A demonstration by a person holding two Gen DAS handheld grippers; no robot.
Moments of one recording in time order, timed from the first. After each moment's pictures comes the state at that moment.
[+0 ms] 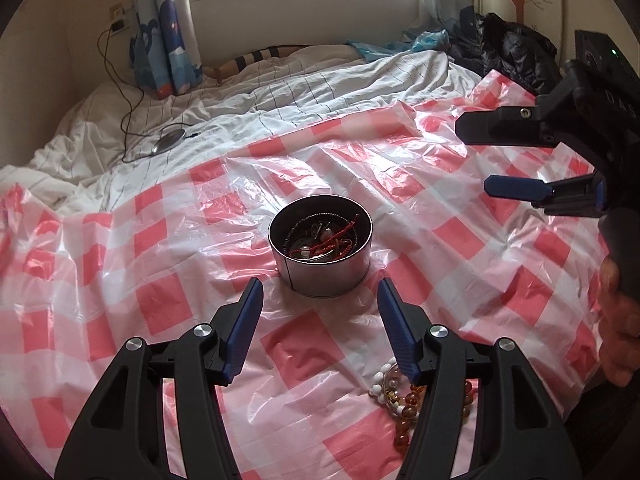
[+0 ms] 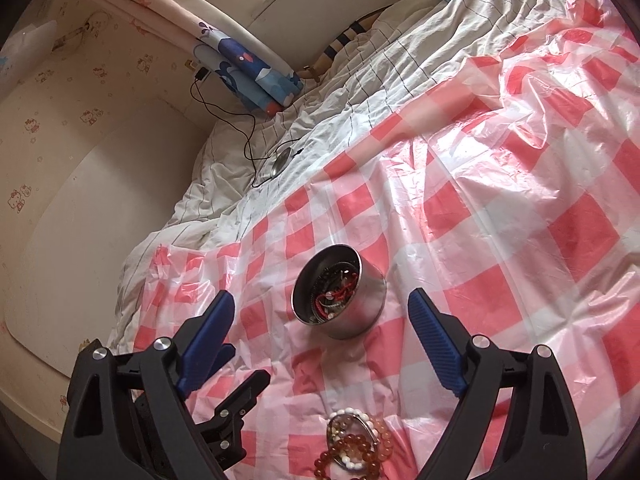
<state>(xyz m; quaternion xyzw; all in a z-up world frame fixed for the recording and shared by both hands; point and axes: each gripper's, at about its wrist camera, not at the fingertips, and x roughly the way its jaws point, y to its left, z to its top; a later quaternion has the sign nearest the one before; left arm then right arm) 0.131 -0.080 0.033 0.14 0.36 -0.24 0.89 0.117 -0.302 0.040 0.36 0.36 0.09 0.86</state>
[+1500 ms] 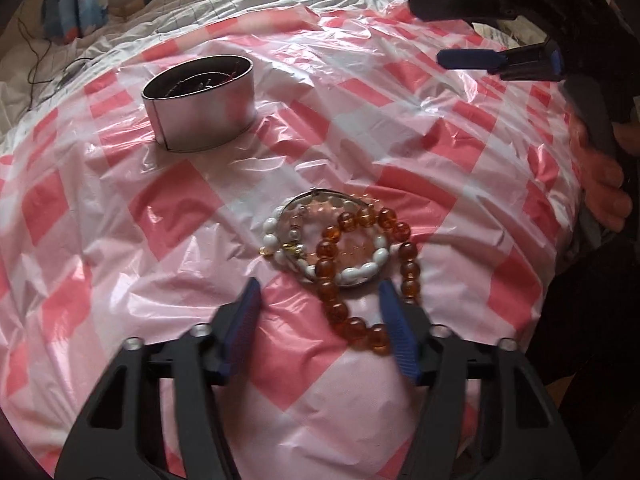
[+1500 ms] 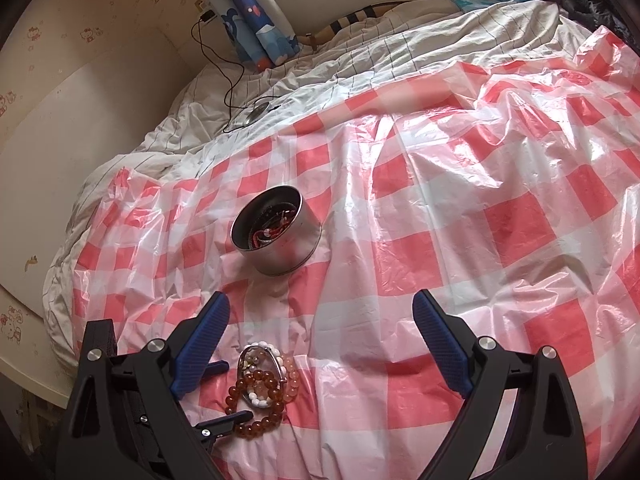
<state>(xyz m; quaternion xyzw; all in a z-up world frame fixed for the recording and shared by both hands) 0.078 -0.071 -0.052 0.14 0.47 -0.39 0.78 0.078 -0.298 0.026 0.22 0.42 0.08 0.88</state>
